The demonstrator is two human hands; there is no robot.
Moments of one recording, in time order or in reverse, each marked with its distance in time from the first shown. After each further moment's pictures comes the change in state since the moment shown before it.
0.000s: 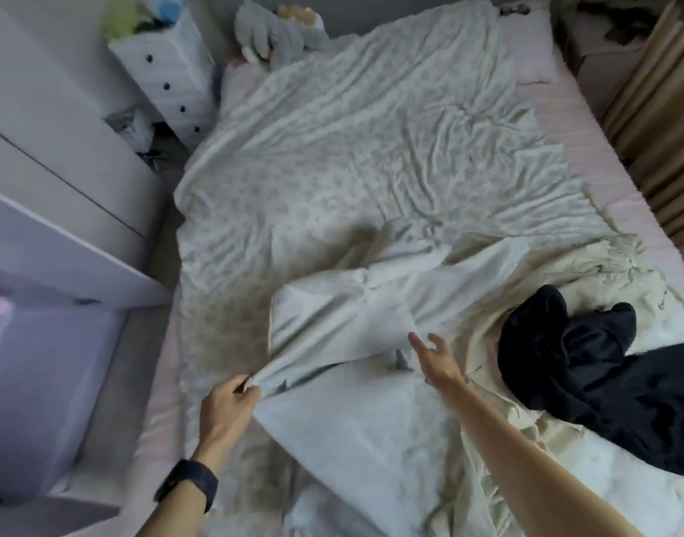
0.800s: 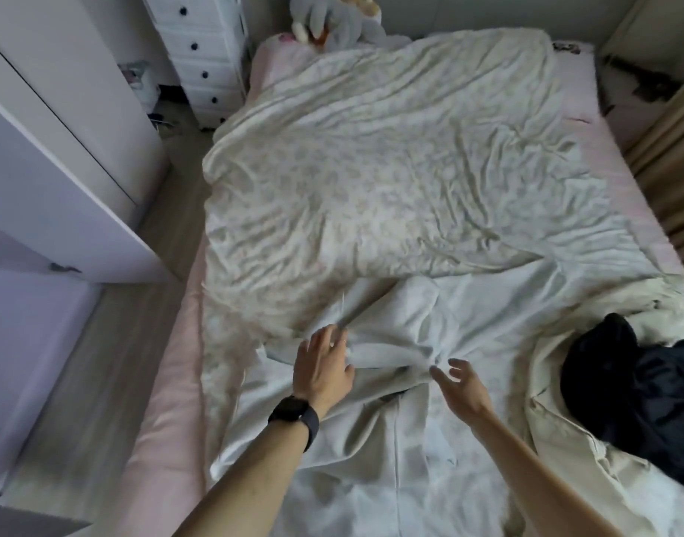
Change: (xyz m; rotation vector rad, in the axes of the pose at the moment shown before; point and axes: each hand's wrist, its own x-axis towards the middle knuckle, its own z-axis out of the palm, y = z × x) left_hand 0.105 -0.041 0.026 0.532 -0.132 0.592; right_hand -0.025 -0.004 0.137 -0.321 0.186 -0.048
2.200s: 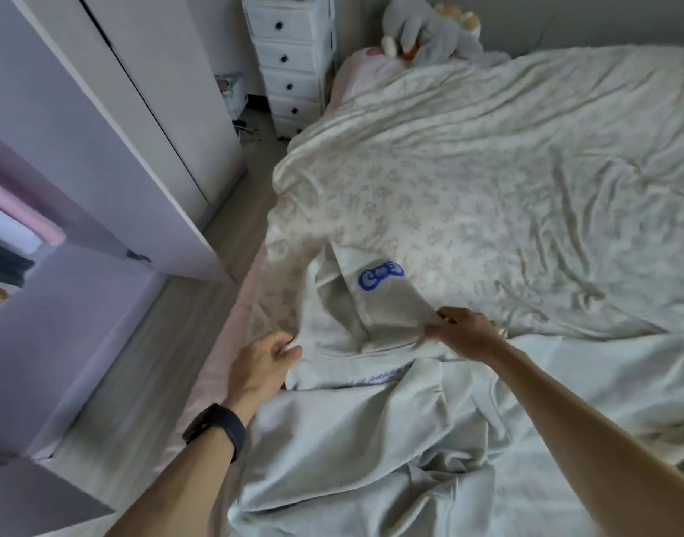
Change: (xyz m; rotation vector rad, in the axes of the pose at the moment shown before) left_hand 0.027 -0.148 -0.050 -0.661 0.182 -0.572; right_hand 0.132 -0.190 0.047 -0.640 -0.212 -0.494
